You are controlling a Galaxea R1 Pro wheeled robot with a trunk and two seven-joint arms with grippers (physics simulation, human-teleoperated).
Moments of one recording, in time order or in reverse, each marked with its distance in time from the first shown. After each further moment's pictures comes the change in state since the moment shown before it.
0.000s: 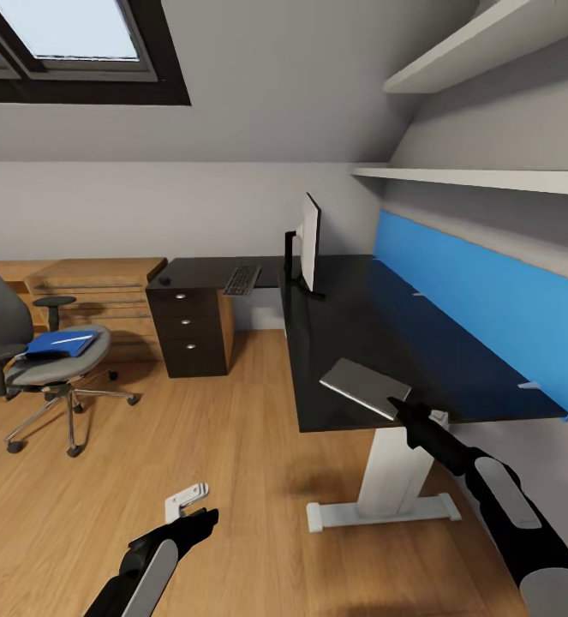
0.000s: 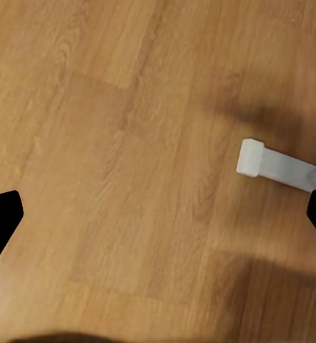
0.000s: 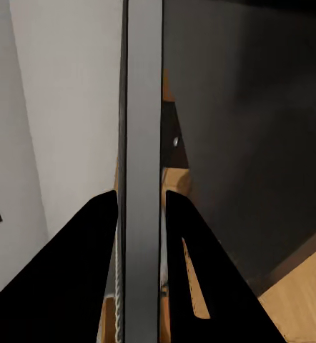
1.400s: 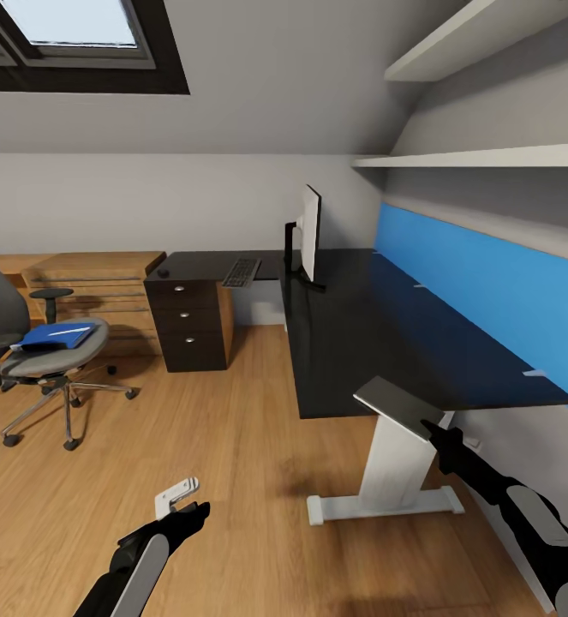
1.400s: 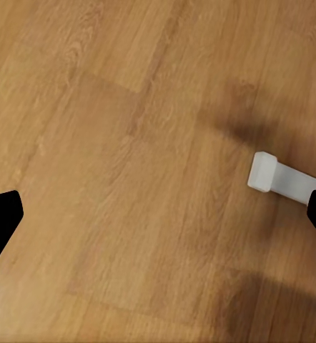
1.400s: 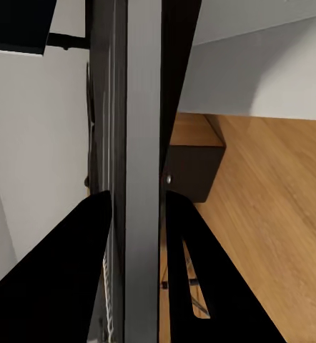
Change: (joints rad) left arm 0.000 0.000 0.063 -0.020 0.000 0.001 -0.004; right arm 0.000 -0.097 -0.040 0.246 0.000 -0.035 0.138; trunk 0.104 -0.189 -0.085
